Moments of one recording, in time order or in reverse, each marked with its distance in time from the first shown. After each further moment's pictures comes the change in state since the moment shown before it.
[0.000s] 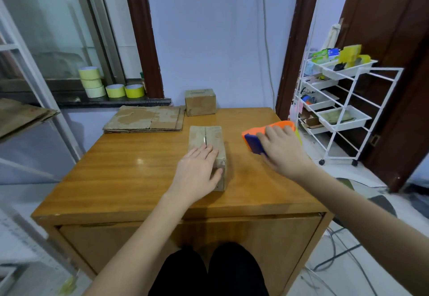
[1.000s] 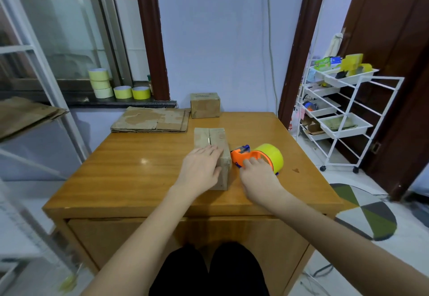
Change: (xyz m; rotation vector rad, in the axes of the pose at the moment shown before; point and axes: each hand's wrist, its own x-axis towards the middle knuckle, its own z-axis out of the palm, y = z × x) left_hand 0.003 -0.001 -0.008 -0.009 0.006 -0.033; right_hand -0.007 -0.087 -0.023 0.089 -0.323 -0.065
